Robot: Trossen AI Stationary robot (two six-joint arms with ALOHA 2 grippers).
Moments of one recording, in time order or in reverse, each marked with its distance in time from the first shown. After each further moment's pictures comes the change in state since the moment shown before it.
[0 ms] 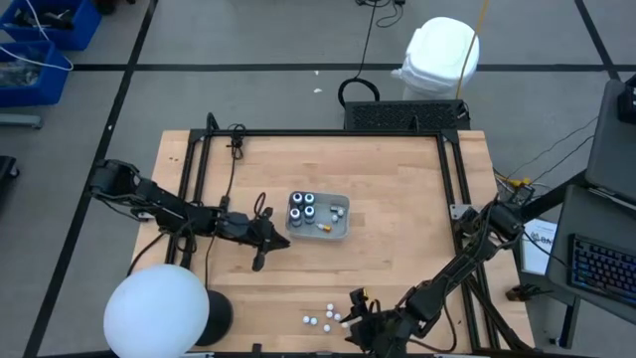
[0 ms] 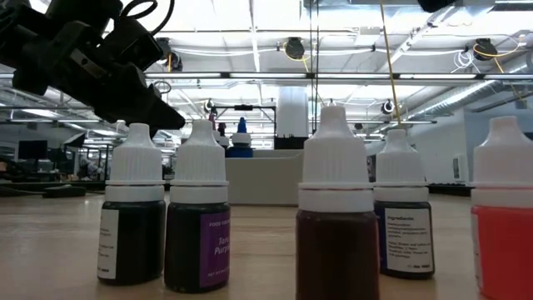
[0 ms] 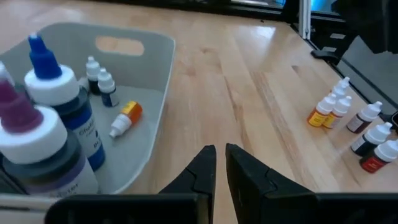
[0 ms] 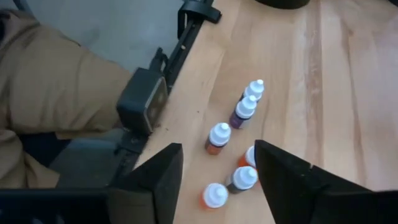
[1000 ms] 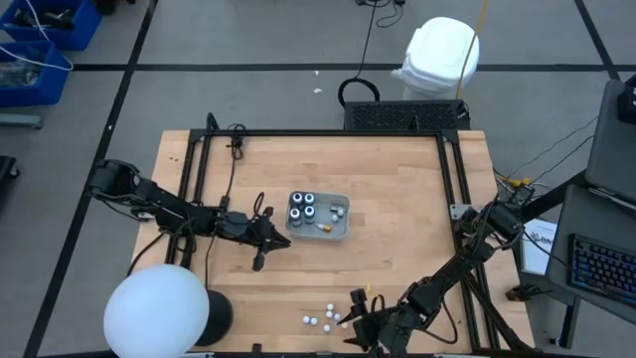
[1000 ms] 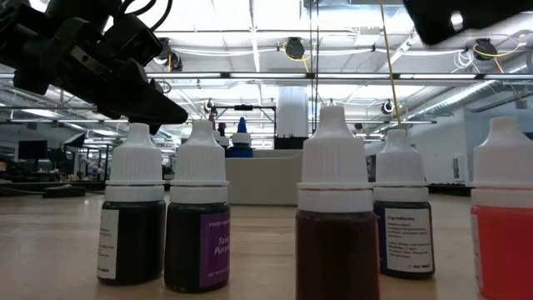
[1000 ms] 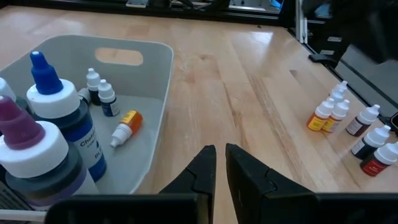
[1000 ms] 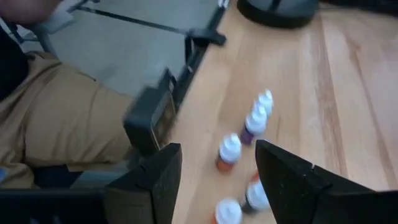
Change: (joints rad) left arm 0.002 0.000 0.000 0.020 -0.001 0.025; right arm -0.001 0.001 -0.128 0.301 -0.015 -0.037
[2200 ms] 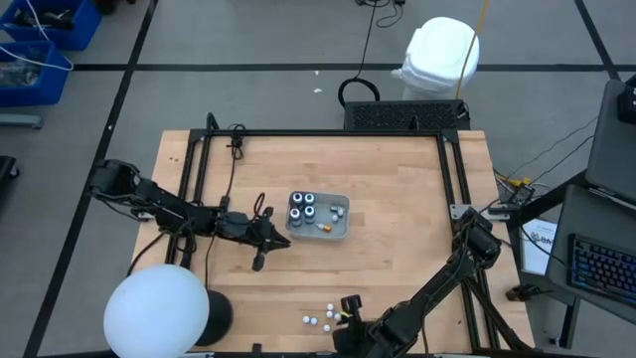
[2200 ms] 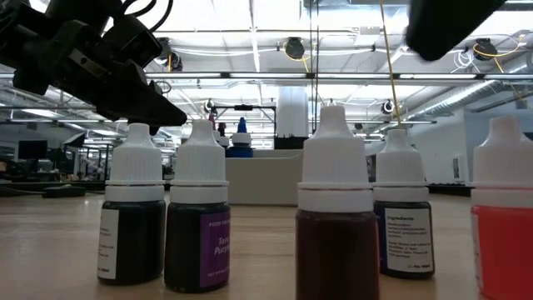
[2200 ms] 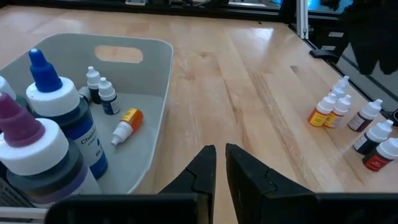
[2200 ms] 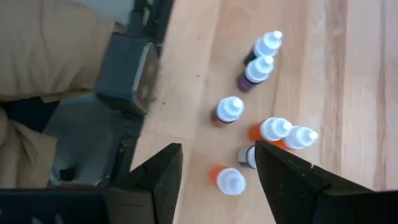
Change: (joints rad) left arm 0.000 0.000 0.000 -0.009 0.000 0.017; right arm -0.030 0.245 0.584 -0.867 -0.063 0.239
